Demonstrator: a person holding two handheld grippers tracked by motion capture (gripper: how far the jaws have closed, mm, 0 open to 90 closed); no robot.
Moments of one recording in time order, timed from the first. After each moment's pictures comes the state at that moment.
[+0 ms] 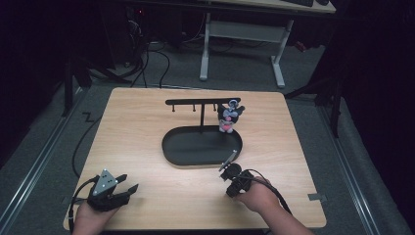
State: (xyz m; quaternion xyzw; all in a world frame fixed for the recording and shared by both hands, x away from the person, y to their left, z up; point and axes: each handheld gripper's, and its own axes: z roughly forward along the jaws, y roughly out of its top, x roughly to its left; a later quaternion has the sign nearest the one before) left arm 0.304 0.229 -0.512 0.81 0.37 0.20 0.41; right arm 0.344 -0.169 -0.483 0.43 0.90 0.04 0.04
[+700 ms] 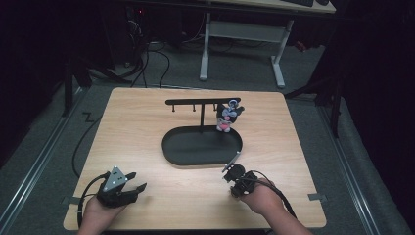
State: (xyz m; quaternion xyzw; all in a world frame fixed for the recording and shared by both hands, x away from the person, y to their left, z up) left arm 0.314 0.211 -0.513 0.82 0.35 0.18 0.41; right arm 0.336 -0.176 -0.476 0.42 0.90 0.04 0.05
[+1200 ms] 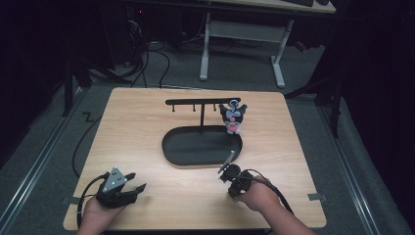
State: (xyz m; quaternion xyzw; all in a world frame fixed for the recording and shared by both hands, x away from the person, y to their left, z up) left arm 0.313 0.212 -0.513 0.82 0.35 0.18 0.41; right arm 0.343 -0.168 -0.480 0.40 0.92 0.03 0.02
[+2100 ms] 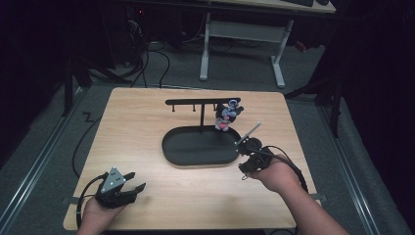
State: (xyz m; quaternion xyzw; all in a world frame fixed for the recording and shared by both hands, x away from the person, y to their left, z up) left arm 0.313 0.215 -0.514 0.82 0.34 0.19 0.42; right arm 0.362 -0.203 -0.385 0.45 0.89 0.11 0.05
